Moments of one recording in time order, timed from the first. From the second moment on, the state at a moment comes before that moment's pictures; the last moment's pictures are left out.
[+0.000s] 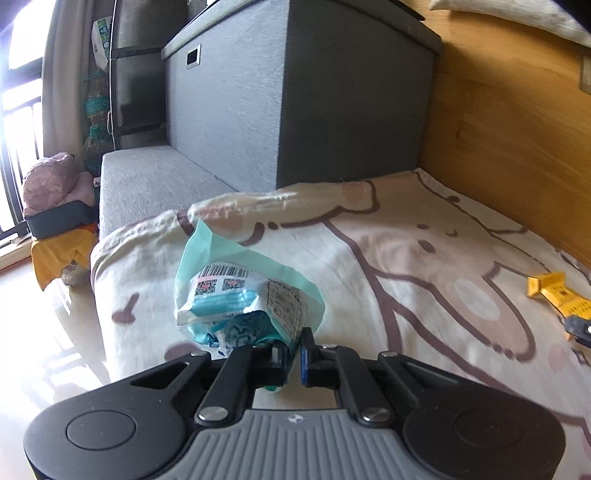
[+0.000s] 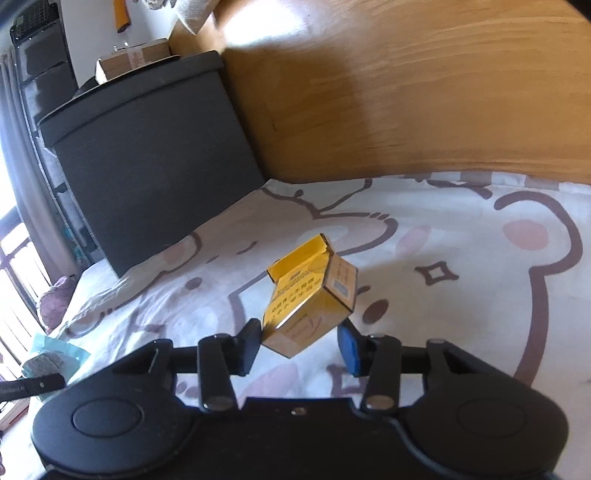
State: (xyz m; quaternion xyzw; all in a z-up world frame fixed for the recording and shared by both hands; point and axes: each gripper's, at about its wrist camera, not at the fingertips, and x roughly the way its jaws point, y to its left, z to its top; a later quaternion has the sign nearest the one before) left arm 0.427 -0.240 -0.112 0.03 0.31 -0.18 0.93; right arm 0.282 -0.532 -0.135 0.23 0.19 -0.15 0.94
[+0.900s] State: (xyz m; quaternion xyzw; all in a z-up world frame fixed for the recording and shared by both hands) left arm 0.264 -0.211 -0.099 -0.03 0.31 -0.24 0.92; right arm 0.117 -0.450 -0.124 0.21 0.24 -0.11 0.94
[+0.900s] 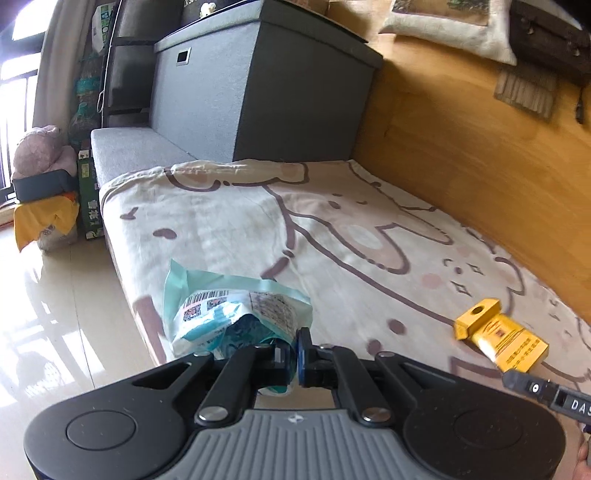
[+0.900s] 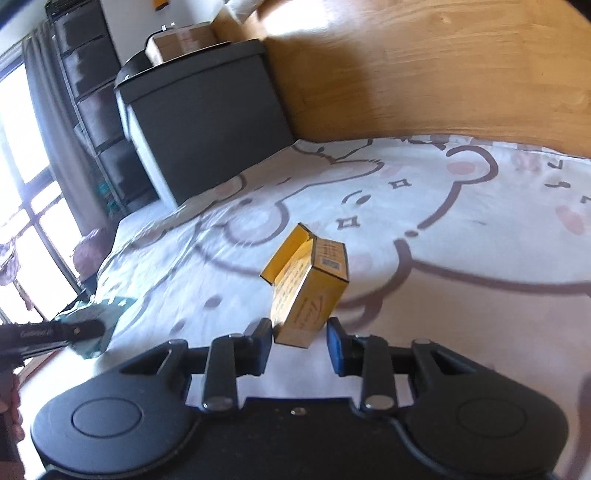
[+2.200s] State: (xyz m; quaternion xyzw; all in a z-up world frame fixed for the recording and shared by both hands) left arm 0.169 -0.138 -0.090 -0.09 0.31 -0.24 0.92; right arm 0.101 -0.390 -0.101 0.03 0.33 -0.13 0.93
